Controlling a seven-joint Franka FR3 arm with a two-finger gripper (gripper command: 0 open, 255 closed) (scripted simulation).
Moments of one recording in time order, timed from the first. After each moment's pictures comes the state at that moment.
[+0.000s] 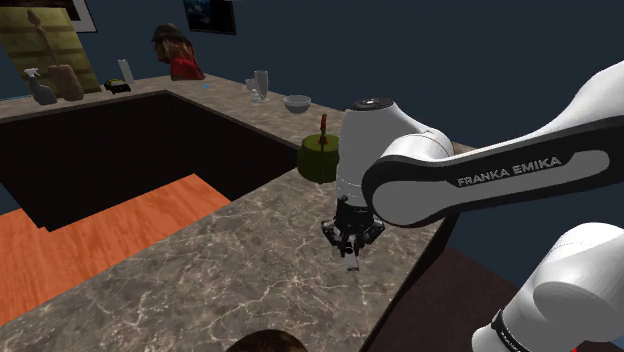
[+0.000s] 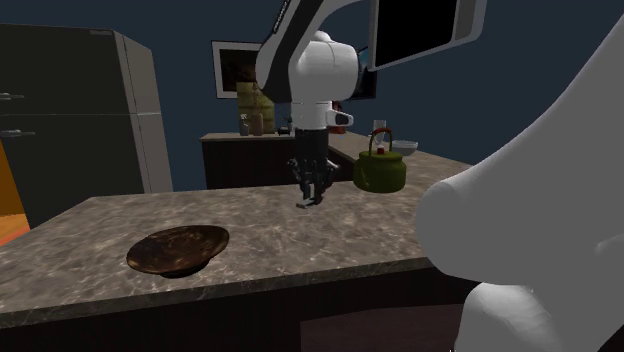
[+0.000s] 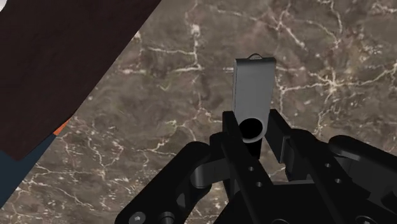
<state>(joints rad) -0.07 -0.49 0.60 -2.55 0.30 2.13 0.96</state>
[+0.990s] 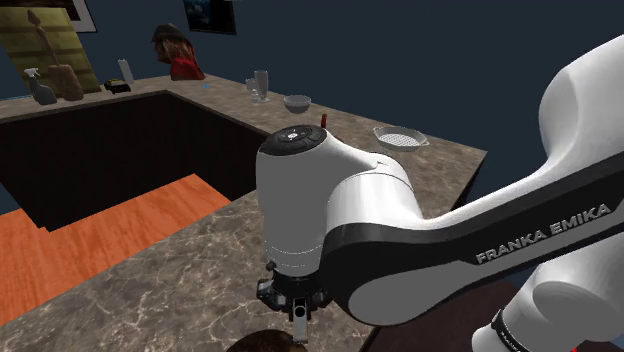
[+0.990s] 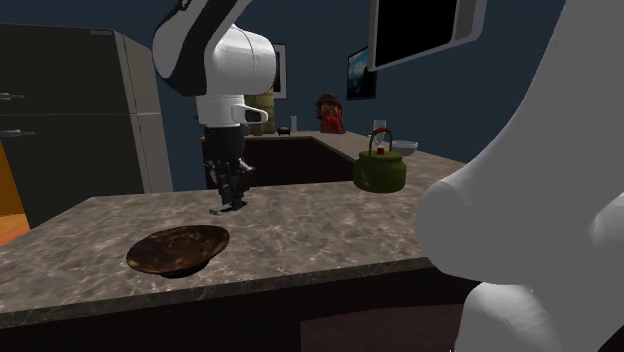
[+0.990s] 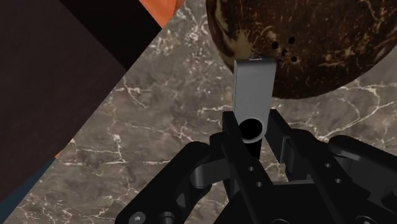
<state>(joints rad) -0.07 -0.23 0.96 -2.26 0.20 2.12 1.40</state>
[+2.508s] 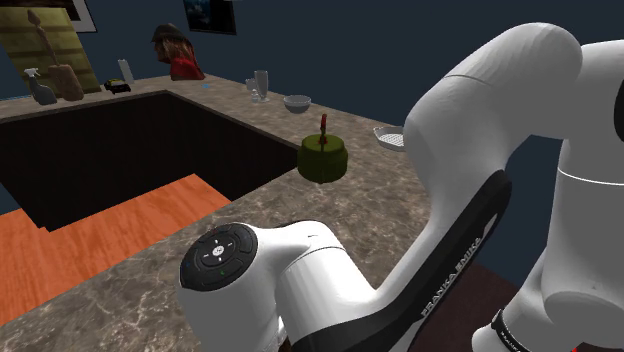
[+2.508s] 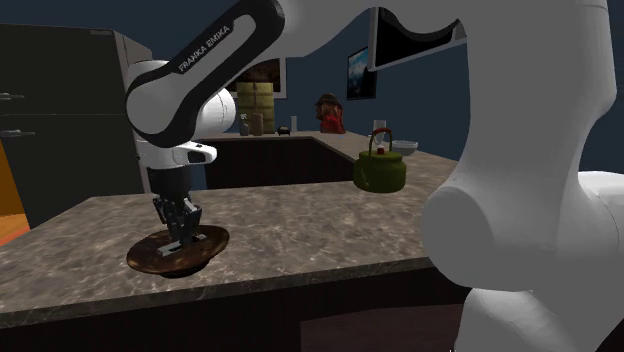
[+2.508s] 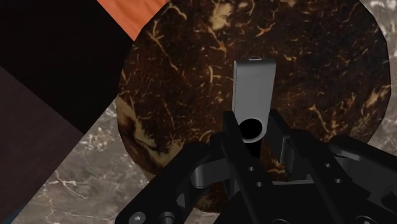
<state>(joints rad) 0.09 0.32 1.02 -2.08 -0.36 2.22 1.95</state>
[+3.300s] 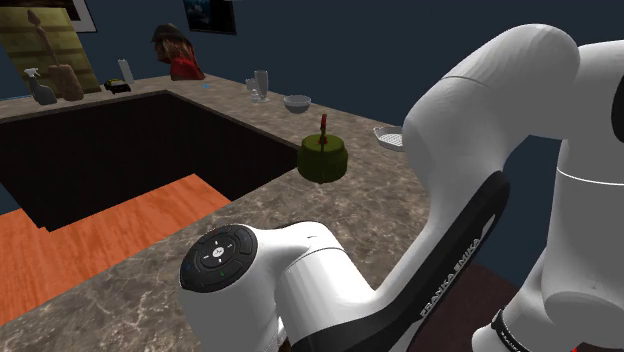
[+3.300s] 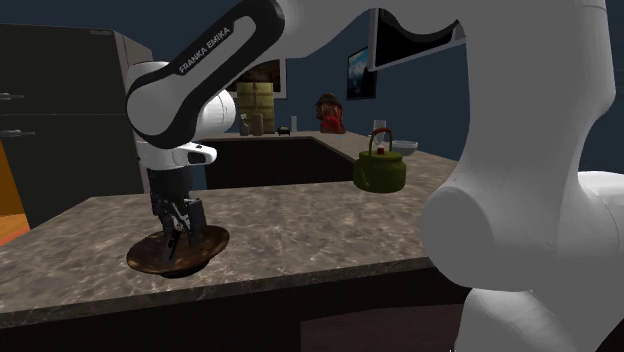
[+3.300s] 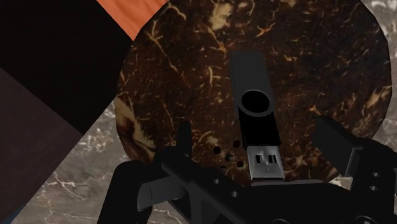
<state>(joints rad) 0.09 0.32 1.02 -2.08 -0.37 2.22 1.95</state>
